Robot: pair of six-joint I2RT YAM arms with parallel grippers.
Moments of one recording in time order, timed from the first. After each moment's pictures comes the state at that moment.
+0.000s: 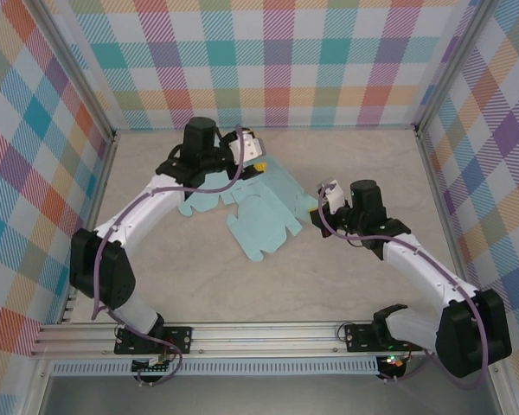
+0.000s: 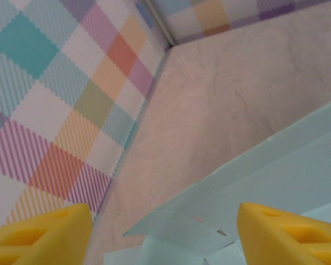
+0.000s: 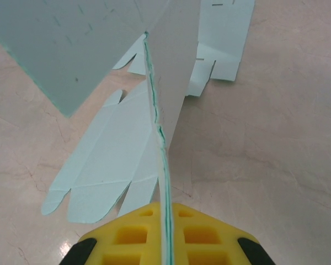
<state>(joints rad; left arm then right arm) -0.43 1.63 1.45 -0.25 0.50 0.83 0.36 1.14 0.71 -0.21 -0.46 -0.08</state>
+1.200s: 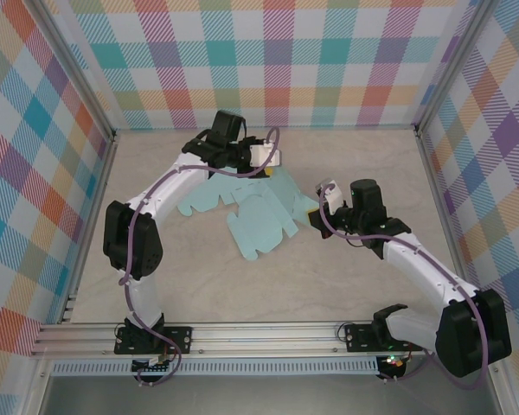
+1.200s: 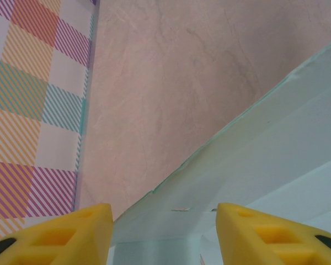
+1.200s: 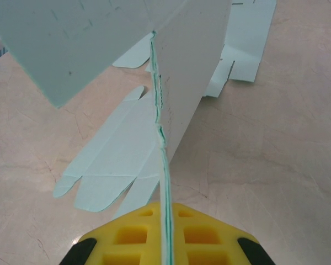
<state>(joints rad) -0.48 1.90 1.74 -0.55 0.44 1.12 0.36 1.15 0.72 -0.22 -0.52 -0.08</state>
